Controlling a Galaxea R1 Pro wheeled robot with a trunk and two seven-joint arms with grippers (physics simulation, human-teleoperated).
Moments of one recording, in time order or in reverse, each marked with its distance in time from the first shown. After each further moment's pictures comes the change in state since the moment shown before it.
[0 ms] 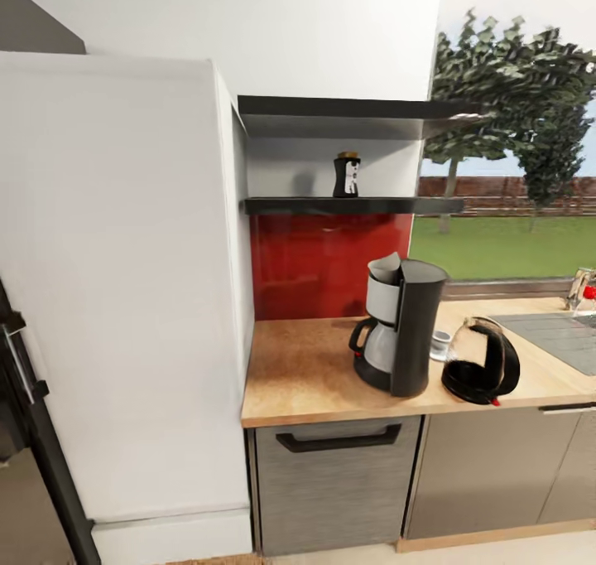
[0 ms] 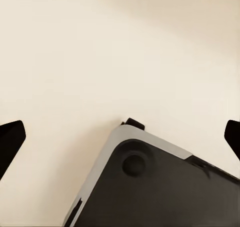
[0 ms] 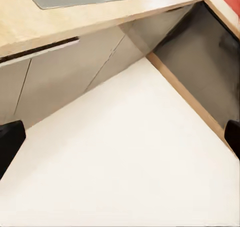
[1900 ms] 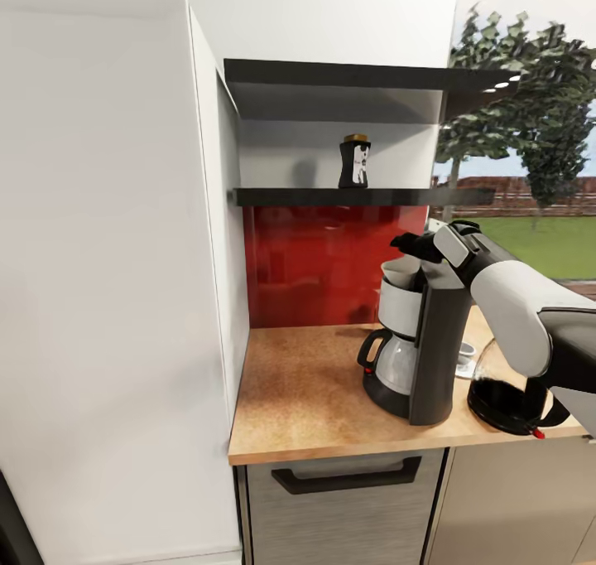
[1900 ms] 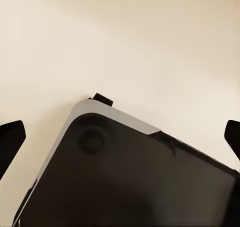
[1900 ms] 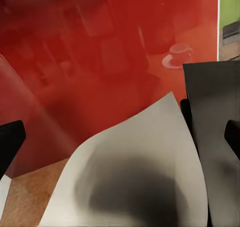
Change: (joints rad) left arm 0.000 -0.084 0.001 0.002 0.005 0.048 0.000; right arm -0.339 0.618 -0.016 -0.242 -0.587 0.216 0.099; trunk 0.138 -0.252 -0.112
